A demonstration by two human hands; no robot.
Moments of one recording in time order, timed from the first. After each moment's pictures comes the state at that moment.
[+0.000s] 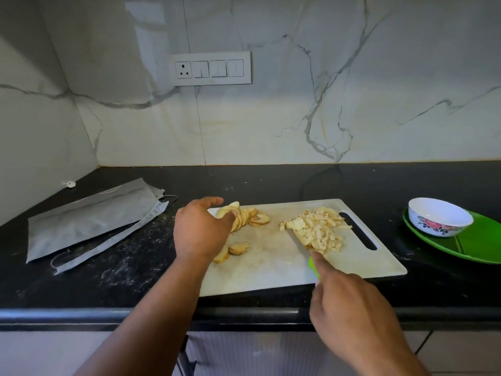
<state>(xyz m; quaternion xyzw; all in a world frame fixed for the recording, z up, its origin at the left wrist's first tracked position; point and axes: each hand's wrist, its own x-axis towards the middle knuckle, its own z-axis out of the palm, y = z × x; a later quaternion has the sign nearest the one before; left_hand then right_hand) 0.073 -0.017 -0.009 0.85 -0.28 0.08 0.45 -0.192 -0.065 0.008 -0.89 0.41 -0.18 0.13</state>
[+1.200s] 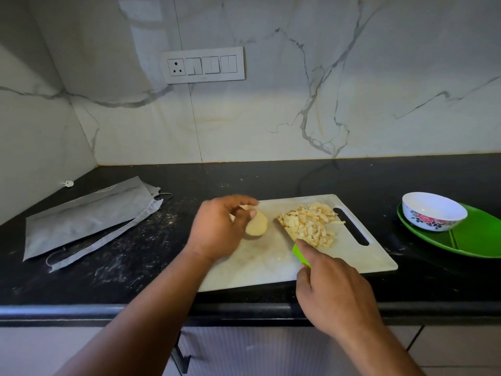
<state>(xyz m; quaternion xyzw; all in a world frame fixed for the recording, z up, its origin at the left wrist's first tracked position) 0.033 -0.033 0.004 0.76 -0.47 0.05 0.45 -0.184 -0.088 0.001 -0.89 0.37 -0.22 0.16</state>
